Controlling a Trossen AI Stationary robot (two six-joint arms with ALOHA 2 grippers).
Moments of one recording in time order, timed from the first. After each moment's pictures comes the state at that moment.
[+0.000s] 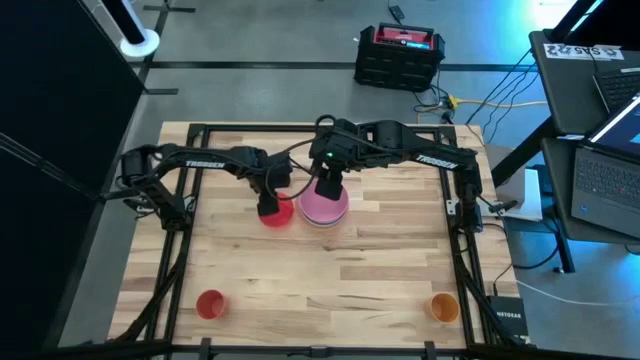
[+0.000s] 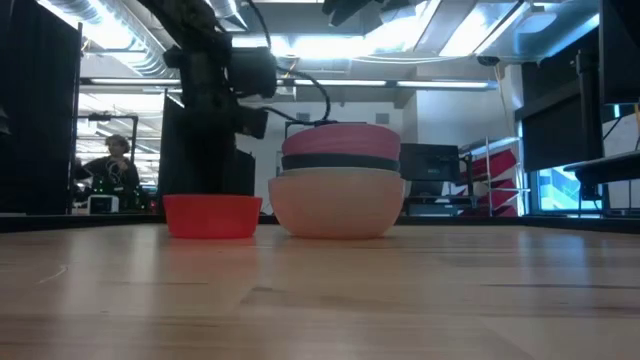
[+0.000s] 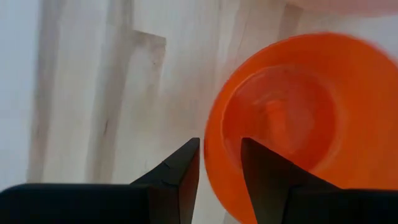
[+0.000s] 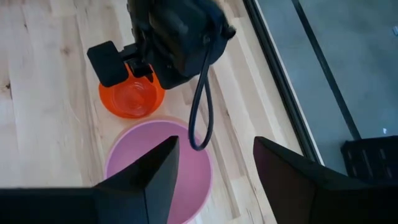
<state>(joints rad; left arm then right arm) 0.32 1.67 1.03 -0.77 0.01 0.11 -0.04 1.97 2.35 -1.37 0.27 0.10</state>
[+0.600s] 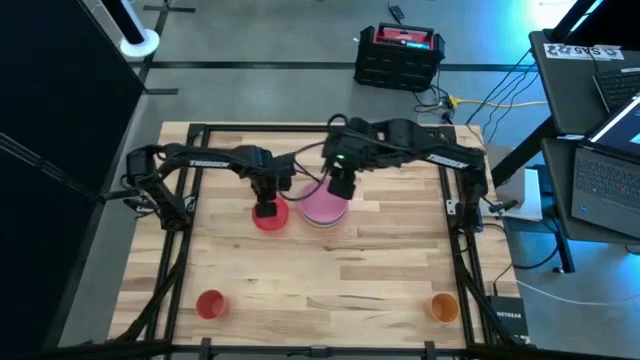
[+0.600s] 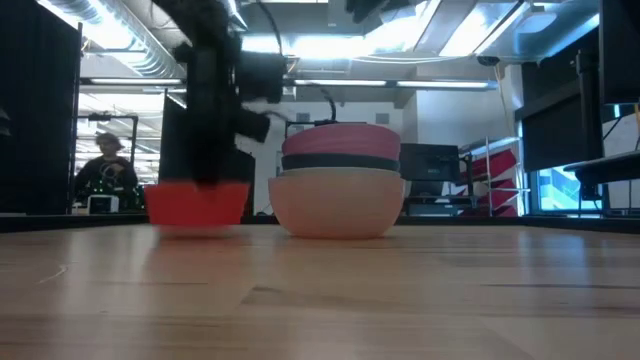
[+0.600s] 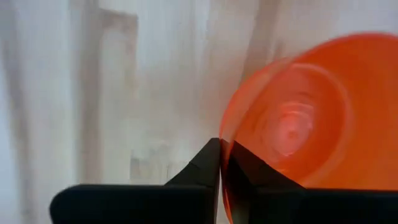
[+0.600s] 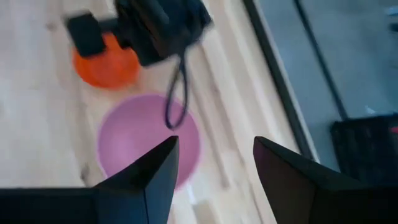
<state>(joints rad) 0.27 1.63 1.36 -1.04 0.00 0.16 0.04 1.84 2.34 -1.51 0.39 0.21</state>
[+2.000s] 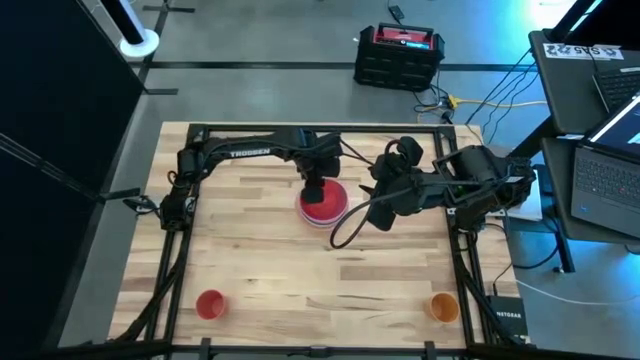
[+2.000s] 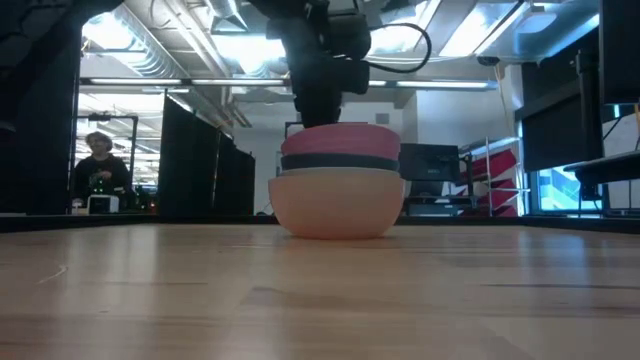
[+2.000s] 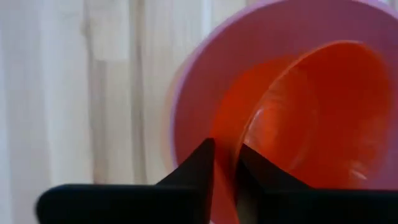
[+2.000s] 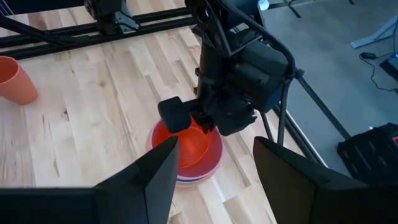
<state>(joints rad) 0.27 2.07 1.87 -1.09 0.12 0.26 0.34 1.71 2.33 -1.57 0.61 0.52</state>
